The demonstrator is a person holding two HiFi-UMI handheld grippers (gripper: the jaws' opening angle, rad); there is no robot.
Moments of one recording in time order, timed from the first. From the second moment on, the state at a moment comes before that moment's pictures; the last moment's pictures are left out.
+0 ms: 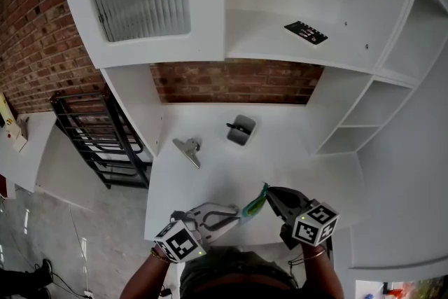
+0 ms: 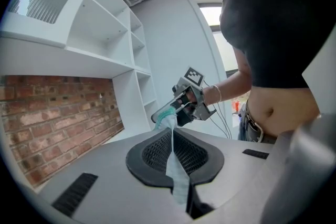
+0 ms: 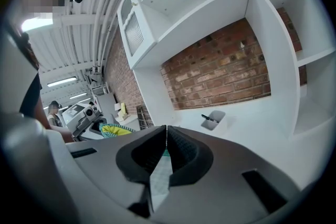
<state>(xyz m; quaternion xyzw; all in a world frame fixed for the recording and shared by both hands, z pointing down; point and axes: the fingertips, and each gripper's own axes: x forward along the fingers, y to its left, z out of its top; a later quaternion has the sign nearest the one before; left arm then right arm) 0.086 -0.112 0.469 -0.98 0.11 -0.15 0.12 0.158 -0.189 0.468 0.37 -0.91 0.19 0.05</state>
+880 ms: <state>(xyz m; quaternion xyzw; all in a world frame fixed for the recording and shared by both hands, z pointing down) 0.066 -0.115 0.463 -0.98 0.15 -0.10 0.07 0.184 -0.203 0.474 0.41 -0.89 0.18 0.07</state>
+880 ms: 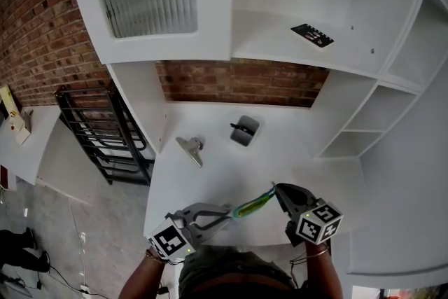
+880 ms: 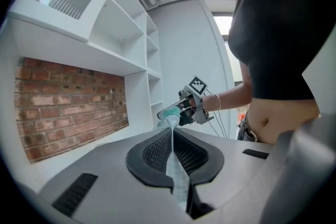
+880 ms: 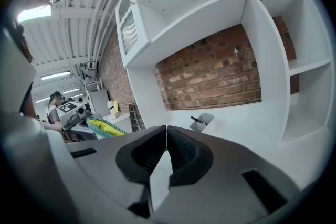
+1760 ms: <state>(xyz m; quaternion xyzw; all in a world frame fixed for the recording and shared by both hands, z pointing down) 0.067 -0.160 0.467 -0.98 0.20 -0.07 0.03 0.206 -0.221 0.475 0.42 -0.89 0.15 0.04</state>
